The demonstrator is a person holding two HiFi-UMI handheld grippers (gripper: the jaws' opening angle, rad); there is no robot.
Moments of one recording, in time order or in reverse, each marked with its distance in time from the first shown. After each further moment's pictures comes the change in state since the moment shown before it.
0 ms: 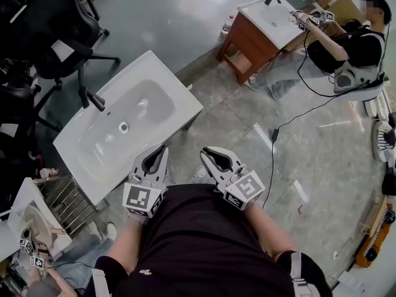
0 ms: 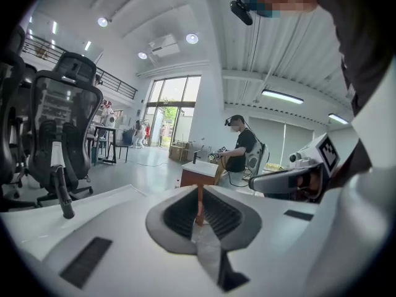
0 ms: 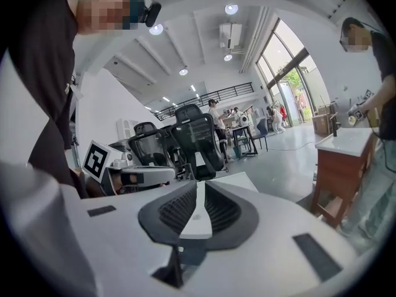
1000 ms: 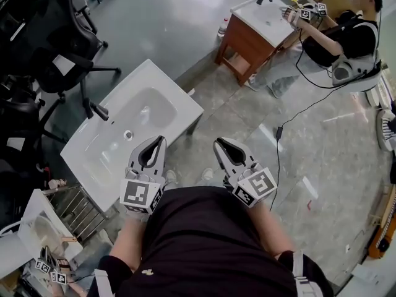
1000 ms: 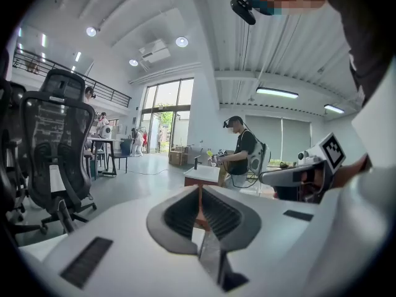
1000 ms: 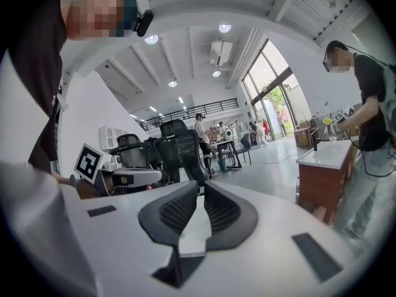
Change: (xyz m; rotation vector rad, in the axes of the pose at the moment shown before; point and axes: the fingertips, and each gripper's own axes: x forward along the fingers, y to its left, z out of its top) left arm 0.009 0.016 0.063 0.078 -0.026 0.001; right arm -0.018 -0.028 0.057 0.000 -0.122 -0.164
